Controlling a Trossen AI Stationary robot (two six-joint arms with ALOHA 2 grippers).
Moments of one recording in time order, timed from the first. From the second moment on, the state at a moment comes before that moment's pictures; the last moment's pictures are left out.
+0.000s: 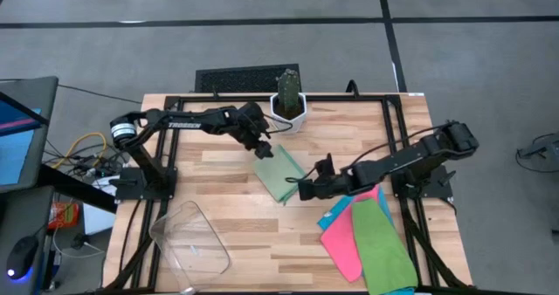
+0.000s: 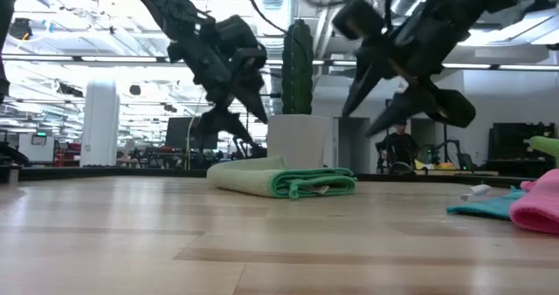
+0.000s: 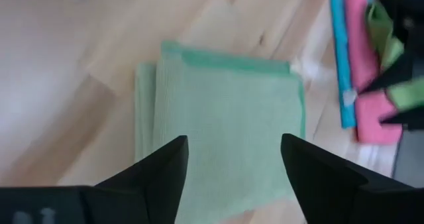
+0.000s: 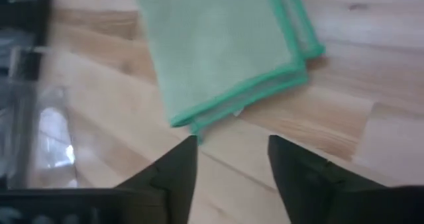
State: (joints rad) left arm 0.41 1.69 1.04 -0.31 0.44 -0.47; right arm 0.27 1.57 0.88 -0.27 0.29 1.47
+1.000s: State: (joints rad) left arm 0.31 1.92 1.05 -0.21 0.26 -0.38; right arm 0.14 1.92 1.05 -0.24 0.21 1.77
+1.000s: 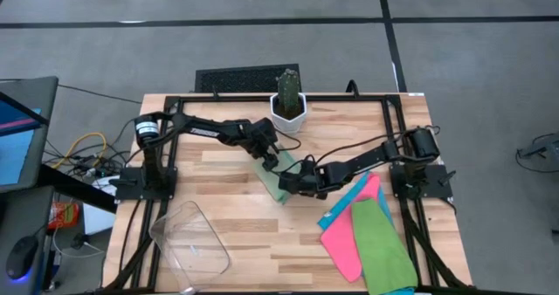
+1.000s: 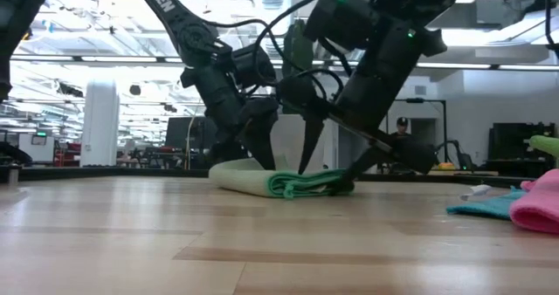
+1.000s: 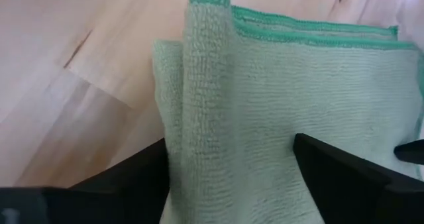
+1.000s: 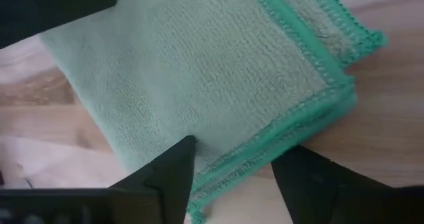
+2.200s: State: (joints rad) left arm 0.07 1.42 1.08 -0.83 0.14 -0.61; right arm 0.25 1.97 1.56 -0.29 0.25 1.24
